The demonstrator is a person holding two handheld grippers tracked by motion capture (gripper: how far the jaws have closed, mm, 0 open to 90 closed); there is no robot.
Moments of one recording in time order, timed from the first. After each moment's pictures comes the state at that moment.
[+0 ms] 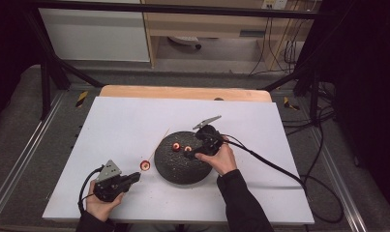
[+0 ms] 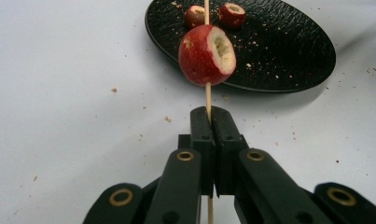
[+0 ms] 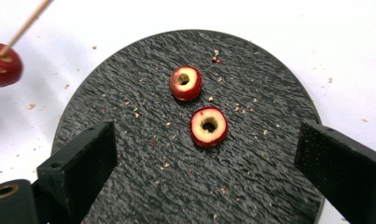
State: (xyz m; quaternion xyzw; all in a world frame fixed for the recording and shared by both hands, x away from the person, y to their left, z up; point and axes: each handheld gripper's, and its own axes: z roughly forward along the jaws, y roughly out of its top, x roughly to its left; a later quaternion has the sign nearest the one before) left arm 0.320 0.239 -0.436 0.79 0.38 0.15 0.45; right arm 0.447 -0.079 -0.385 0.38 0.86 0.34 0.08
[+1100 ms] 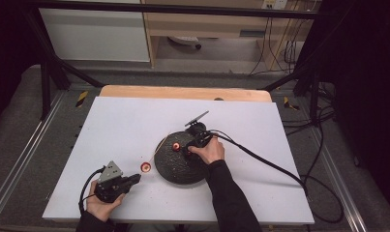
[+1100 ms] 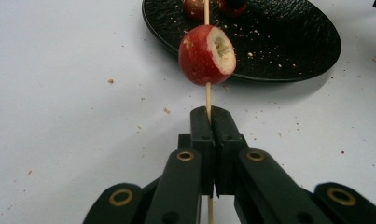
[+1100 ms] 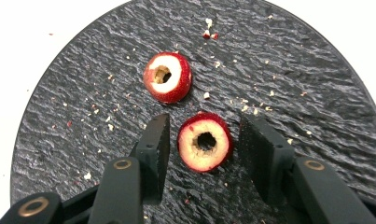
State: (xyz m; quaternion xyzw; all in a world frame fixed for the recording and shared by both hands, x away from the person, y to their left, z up) left arm 0.320 0.237 -0.441 0.80 0.38 0.15 0.44; right arm 0.485 -0.055 -0.415 0.43 0.86 0.26 0.00
